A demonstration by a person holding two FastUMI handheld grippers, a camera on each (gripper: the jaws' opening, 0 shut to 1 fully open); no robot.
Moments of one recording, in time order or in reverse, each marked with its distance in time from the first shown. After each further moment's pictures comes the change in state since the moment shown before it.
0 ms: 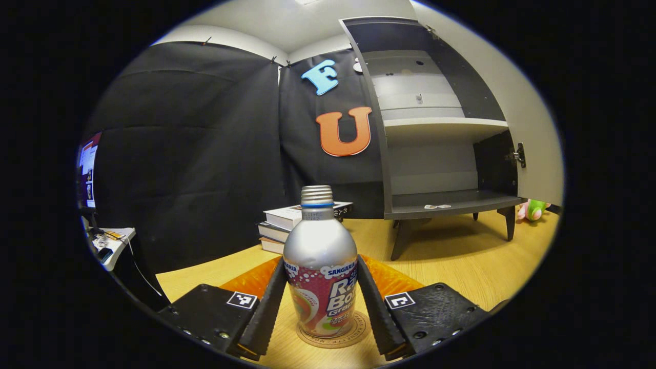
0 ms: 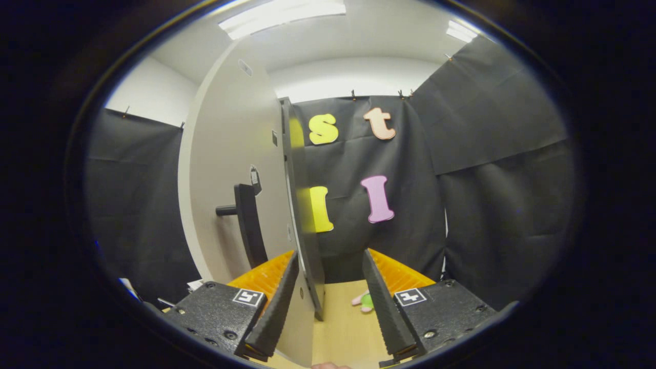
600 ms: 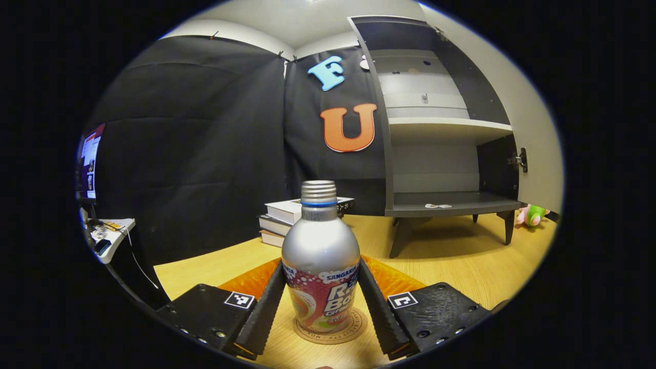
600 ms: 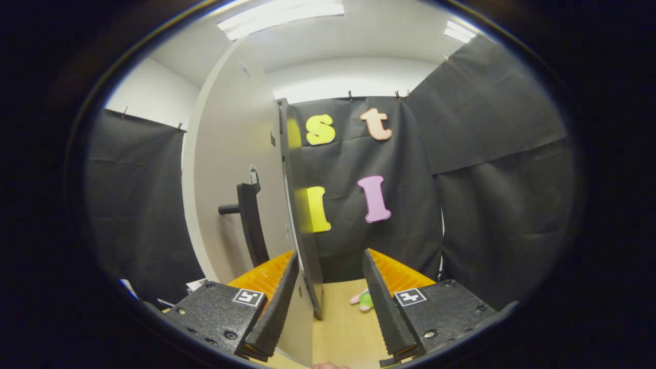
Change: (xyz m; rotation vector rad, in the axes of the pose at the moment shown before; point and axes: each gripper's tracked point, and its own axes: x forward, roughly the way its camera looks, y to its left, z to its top) left arm -0.003 0.001 -0.009 -0.041 0.050 -0.002; right arm -0.006 0.001 -0.002 0.002 0.002 -0.014
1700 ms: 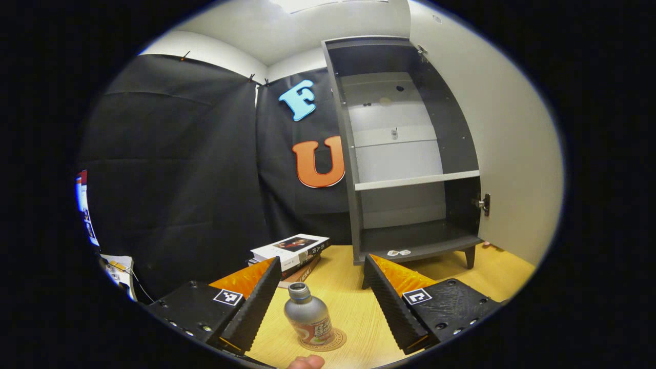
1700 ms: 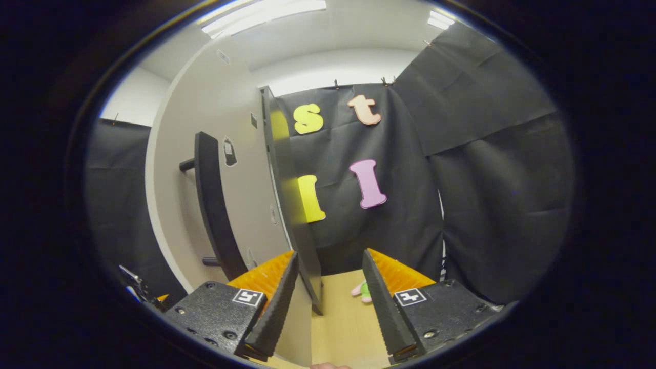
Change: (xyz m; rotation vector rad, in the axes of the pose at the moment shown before) left arm -0.050 -0.031 0.150 0.088 -0.116 -0.166; right arm 0.028 -0.023 -0.052 0.088 0.029 -0.023
